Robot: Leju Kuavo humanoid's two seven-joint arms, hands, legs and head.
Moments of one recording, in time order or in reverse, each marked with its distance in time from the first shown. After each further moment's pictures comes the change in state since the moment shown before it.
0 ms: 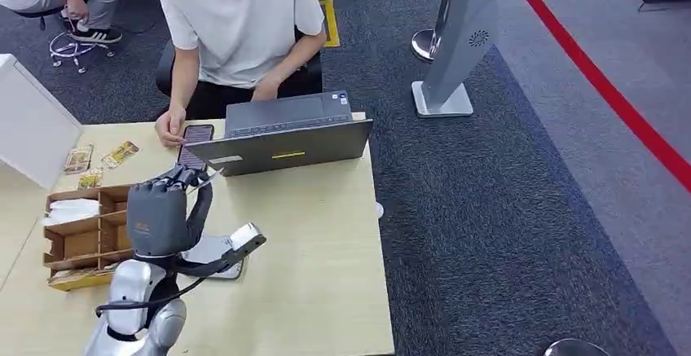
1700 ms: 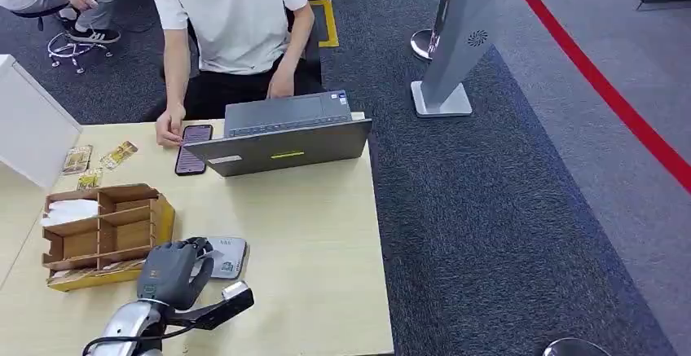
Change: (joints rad) left arm 0.179 0.153 -0.004 0.026 0.159 -0.427 0.060; right arm 0.005 0.004 -0.058 0.000 -0.066 -0.030 0.007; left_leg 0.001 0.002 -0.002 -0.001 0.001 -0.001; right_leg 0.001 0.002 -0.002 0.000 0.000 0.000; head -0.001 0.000
